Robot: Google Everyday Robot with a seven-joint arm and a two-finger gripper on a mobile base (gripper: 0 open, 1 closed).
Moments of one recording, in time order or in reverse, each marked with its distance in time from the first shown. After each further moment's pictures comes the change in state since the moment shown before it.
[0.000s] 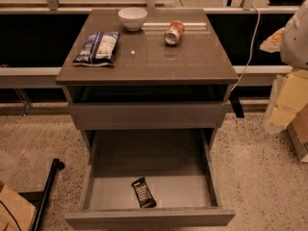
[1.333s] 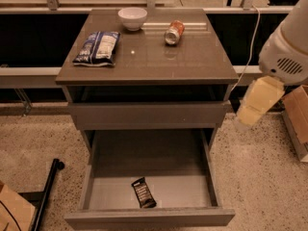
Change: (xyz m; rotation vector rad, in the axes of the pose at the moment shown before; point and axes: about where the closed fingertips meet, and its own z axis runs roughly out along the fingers) arm 0.000 -0.013 0.044 -0.004 0.033 0.281
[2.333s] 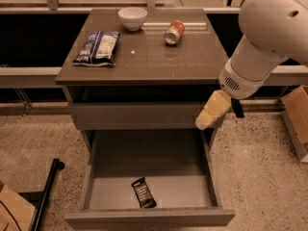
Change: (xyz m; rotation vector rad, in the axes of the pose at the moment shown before) arm -0.026 -0.018 0.110 -0.017 0.062 0.315
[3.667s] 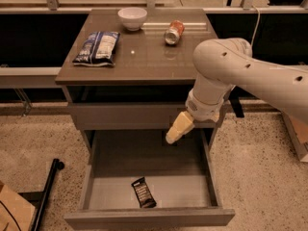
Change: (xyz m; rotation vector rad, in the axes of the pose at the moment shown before) arm -0.026 0.042 0.130 -0.170 0.146 0.174
